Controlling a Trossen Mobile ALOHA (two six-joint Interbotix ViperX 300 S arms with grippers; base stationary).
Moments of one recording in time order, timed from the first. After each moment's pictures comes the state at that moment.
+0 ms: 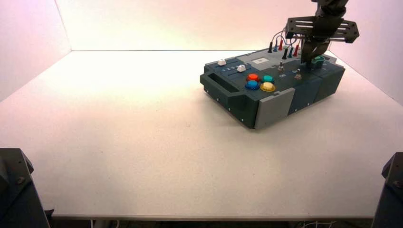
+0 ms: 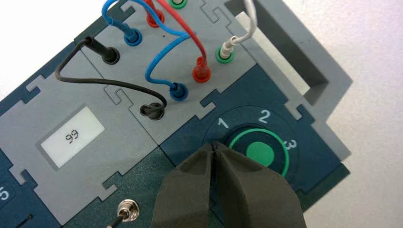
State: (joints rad) left arm -0.17 -1.60 1.20 -0.20 0.54 0.09; right arm 0.08 0.15 0.62 -0.31 0.34 0.52
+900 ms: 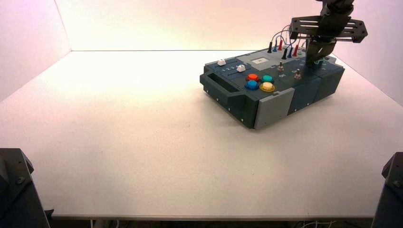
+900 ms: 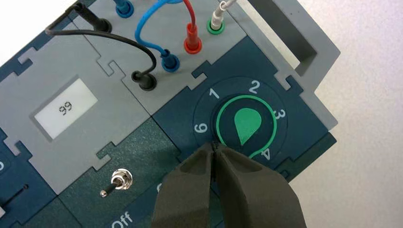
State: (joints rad) left arm -0.17 -1.60 1.20 -0.20 0.54 0.09; right arm 0.08 0.10 0.67 -0.31 0.37 0.52
